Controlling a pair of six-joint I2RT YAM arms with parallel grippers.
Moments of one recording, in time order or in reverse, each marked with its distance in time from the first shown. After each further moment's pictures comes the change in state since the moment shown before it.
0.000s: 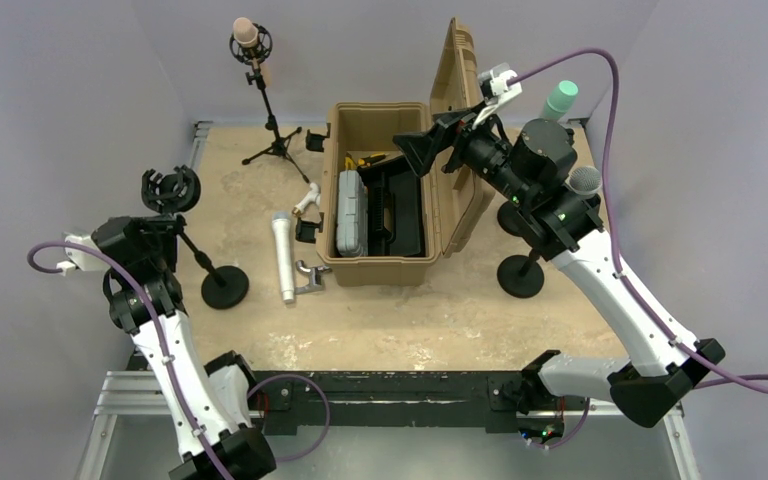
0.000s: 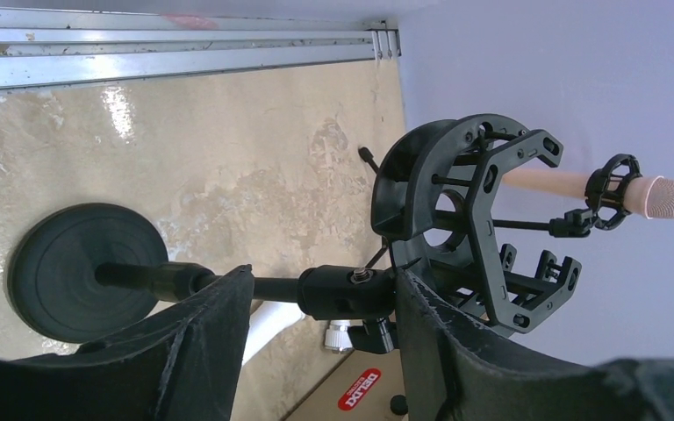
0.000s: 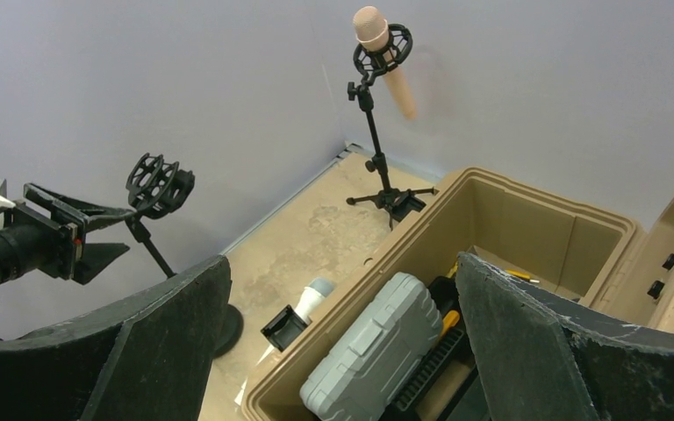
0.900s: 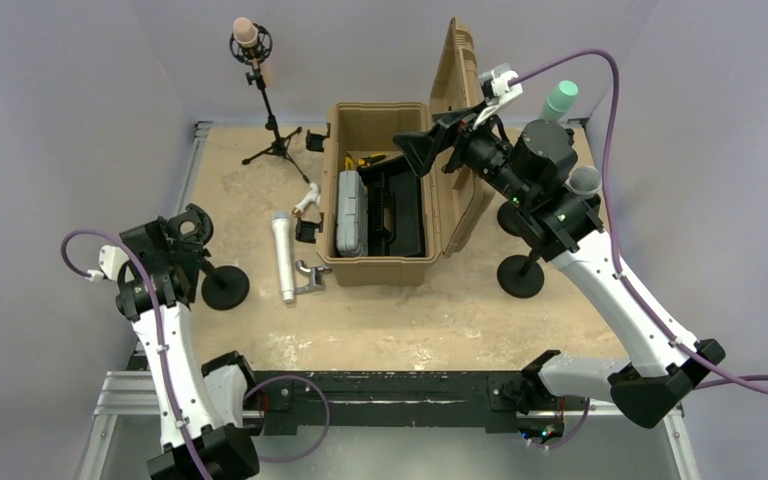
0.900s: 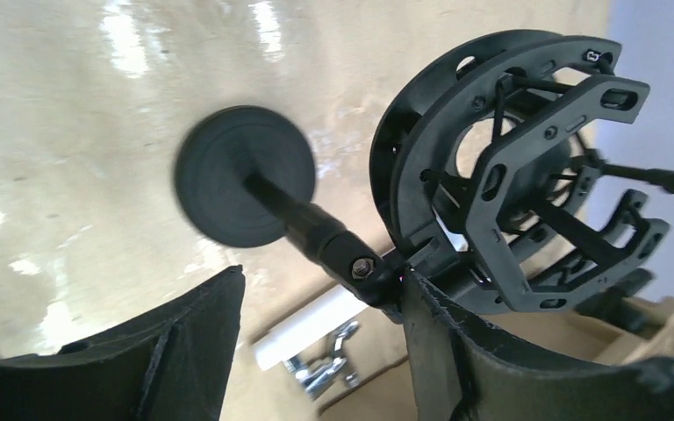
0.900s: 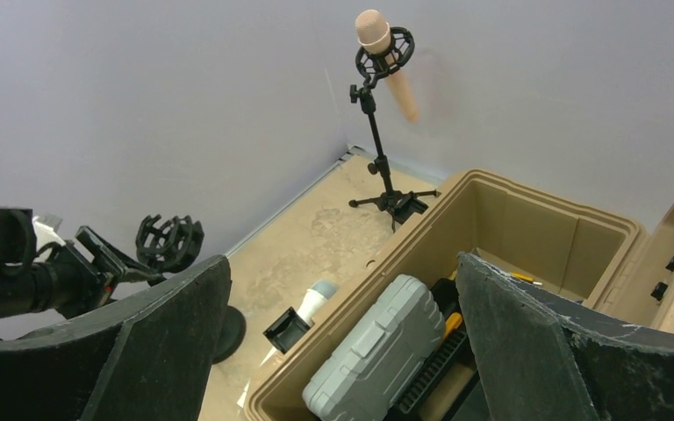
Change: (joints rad) left arm -0.104 0.011 -0.077 -0.176 -0.067 0.011; right arm 0.000 -0.003 -0.004 0.008 -0.001 0.007
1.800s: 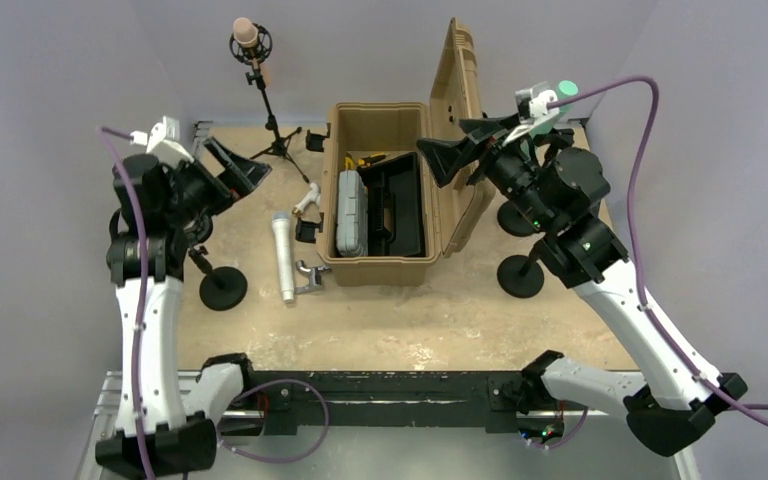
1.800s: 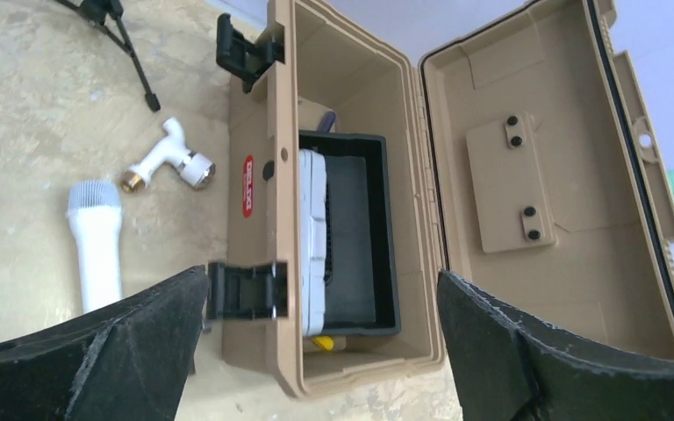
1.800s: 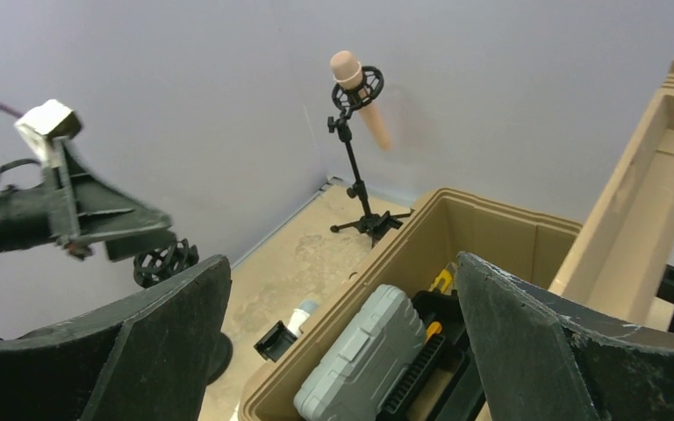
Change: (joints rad) left arm -0.293 0.117 0.382 0.241 0.586 0.431; right arm 0.000 -0.139 -0.103 0.033 0.081 -0.005
